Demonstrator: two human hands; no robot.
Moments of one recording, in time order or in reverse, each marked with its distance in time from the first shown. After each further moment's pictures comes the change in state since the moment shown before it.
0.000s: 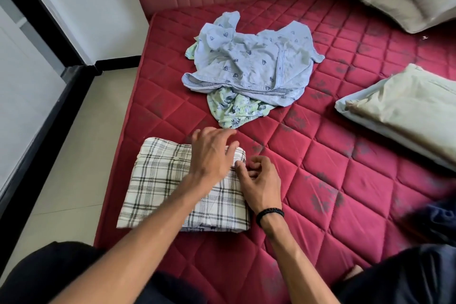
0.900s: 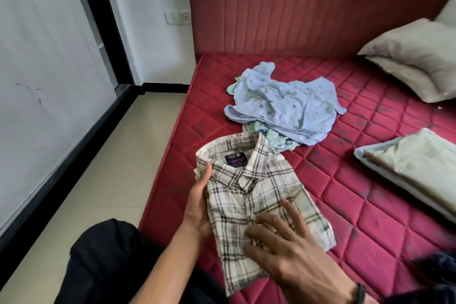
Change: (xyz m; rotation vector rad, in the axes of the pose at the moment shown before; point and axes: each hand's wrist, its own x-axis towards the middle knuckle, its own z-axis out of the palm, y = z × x) left_hand -0.117 0.001 -0.100 -2.175 -0.114 -0.702; right_hand -0.111 -0.079 -0.099 -0.813 -0.353 -1.401
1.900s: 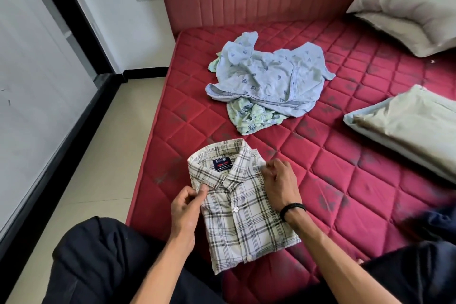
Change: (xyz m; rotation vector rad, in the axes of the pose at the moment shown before) left_hand 0.016 -0.042 -0.095 0.845 0.565 0.296; right_hand 0.009 0.081 0.135 0.713 0.179 1.183
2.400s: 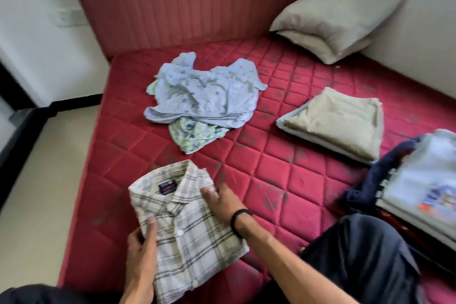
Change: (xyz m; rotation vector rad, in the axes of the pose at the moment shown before) left_hand -0.039 0.013 0.027 0.176 0.080 -0.120; right_hand -0.012 -0.013 -0.021 -0.008 -0.321 0.363
